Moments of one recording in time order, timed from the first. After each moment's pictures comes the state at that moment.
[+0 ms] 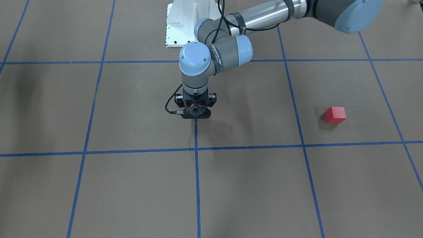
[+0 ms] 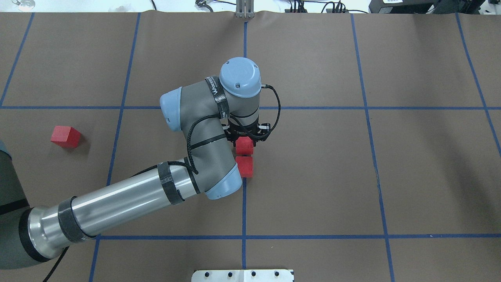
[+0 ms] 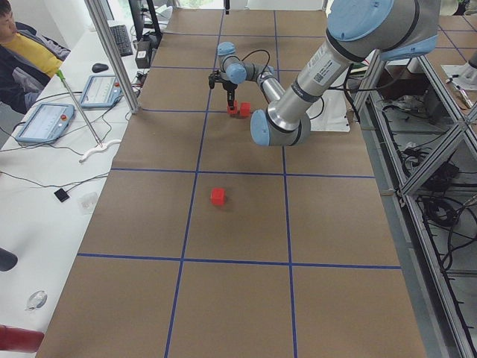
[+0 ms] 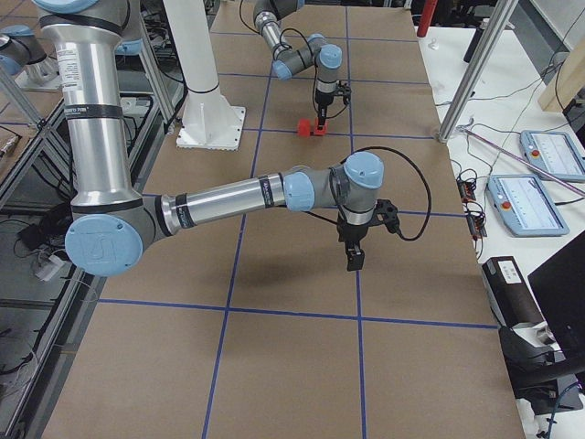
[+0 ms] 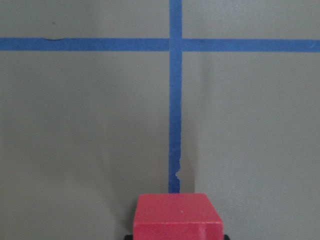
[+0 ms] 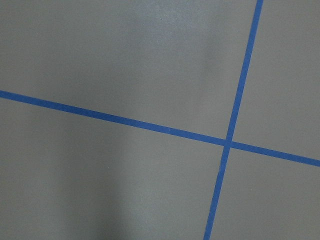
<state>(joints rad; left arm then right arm) -0.54 -2.55 -1.28 -1.61 -1.99 -1.18 1.39 -1.49 1.75 -1.66 2.23 0.04</state>
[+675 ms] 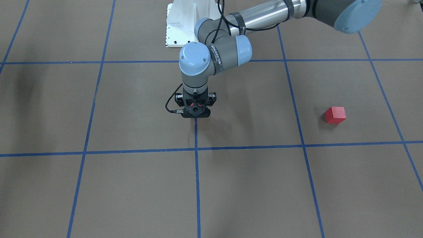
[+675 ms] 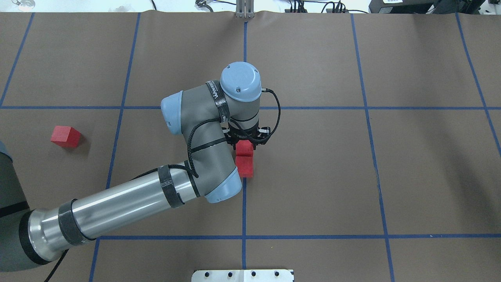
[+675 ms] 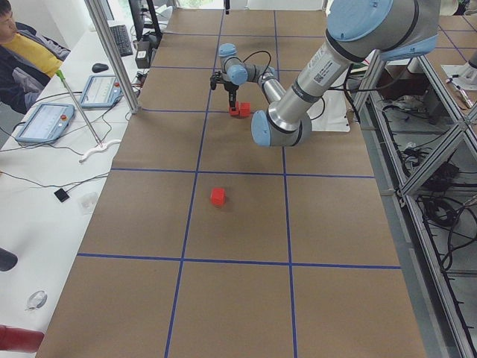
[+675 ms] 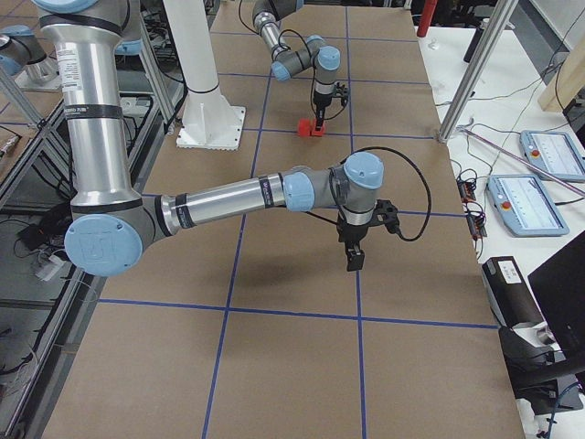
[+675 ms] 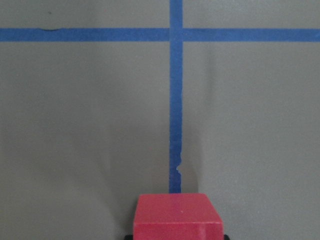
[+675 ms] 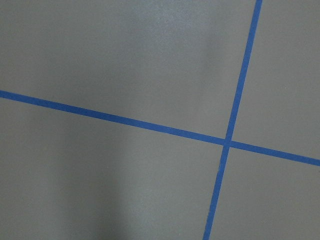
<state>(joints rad) -0.53 -2.54 -1.28 -1.61 -1.99 -1.18 1.39 -1.49 1.75 -1.66 2.23 0.04</state>
